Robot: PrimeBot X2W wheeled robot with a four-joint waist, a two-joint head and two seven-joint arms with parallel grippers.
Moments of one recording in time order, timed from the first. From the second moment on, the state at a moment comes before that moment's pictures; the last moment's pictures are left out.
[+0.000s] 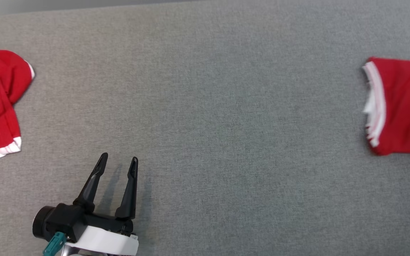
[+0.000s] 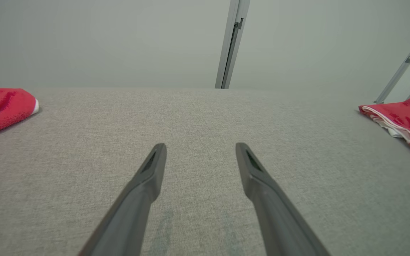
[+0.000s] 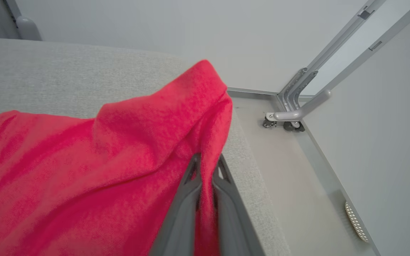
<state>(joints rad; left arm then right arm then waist) -0.01 0.05 -0.09 0.05 -0.17 -0.11 -0.26 -0.73 -0.63 0.13 0.86 0.38 0.13 0.11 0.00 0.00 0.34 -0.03</state>
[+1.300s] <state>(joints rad) 0.18 0.05 0.01 0.07 -0.27 -0.07 -0.26 0.06 -0.12 -0.03 0.15 0.06 0.13 -0.26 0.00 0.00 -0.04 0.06</state>
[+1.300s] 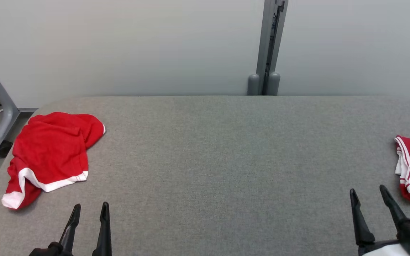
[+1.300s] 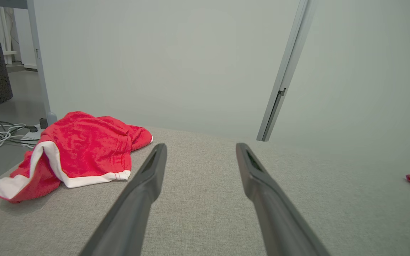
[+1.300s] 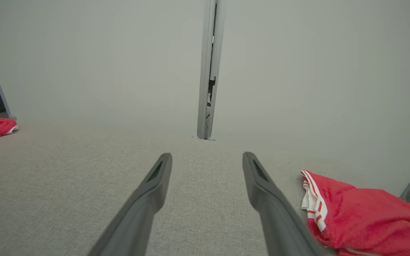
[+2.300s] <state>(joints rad) 0.16 0.05 0.01 0.12 -0.26 -0.10 -0.26 0.12 -0.05 0.01 0.14 0.08 0.13 -0.26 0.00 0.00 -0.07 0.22</state>
